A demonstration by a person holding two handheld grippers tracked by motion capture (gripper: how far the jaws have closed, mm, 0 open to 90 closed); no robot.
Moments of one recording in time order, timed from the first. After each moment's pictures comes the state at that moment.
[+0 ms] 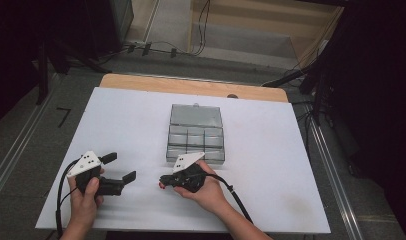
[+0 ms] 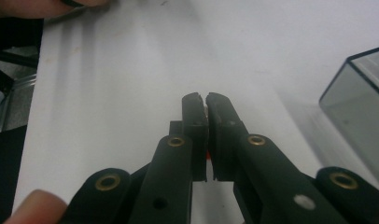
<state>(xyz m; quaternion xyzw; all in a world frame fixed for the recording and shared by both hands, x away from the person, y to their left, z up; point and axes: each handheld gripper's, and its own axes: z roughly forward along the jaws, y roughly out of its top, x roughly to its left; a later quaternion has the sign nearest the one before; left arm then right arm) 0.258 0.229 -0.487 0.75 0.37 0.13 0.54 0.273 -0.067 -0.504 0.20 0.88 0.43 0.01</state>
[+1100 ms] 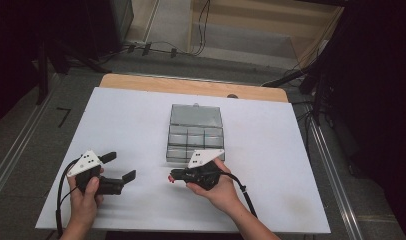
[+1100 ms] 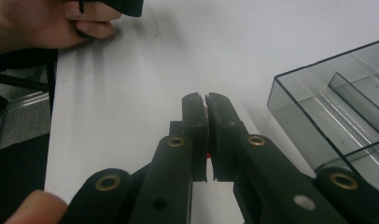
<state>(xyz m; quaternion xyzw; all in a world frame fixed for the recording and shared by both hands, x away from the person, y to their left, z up) 0.260 0.230 -0.488 0.75 0.37 0.13 0.53 0.265 -0.103 -0.475 0.22 0.86 0.46 0.03</state>
